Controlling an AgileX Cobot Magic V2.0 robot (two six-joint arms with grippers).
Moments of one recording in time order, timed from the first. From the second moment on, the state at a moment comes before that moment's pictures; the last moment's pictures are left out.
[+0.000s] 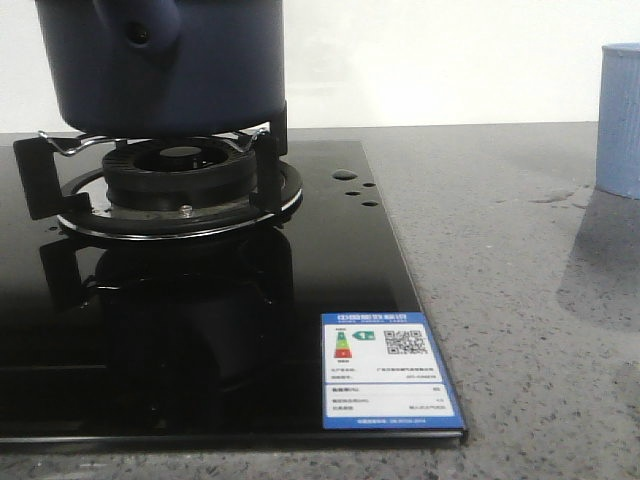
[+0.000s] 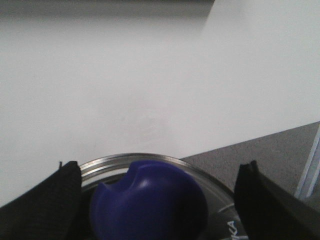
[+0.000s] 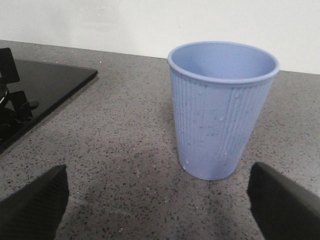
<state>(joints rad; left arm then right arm) -0.54 1.31 -0.94 -0.34 -0.25 0.27 -0.39 0.86 -0.20 -1.04 -0.71 0.78</state>
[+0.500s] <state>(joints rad) -0.47 0.98 -0.94 -0.25 -0.23 0.27 -0.36 0.85 -0.22 -0.79 -0.93 0.78</state>
